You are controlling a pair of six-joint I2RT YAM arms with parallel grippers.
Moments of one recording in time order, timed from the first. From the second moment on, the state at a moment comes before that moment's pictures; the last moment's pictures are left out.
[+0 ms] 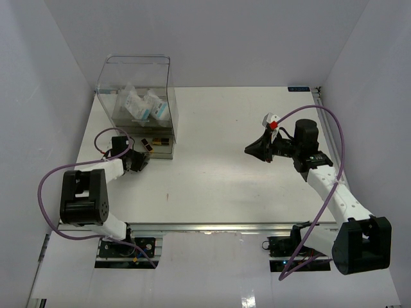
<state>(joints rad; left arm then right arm) 0.04 1.55 0.69 -0.04 0.06 -1.08 0.19 1.13 0.78 -0.05 -1.01 -0.30</state>
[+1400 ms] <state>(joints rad) 0.16 1.31 0.54 0.28 0.45 -0.97 0.05 1.13 0.78 -0.06 -0.99 -0.33</state>
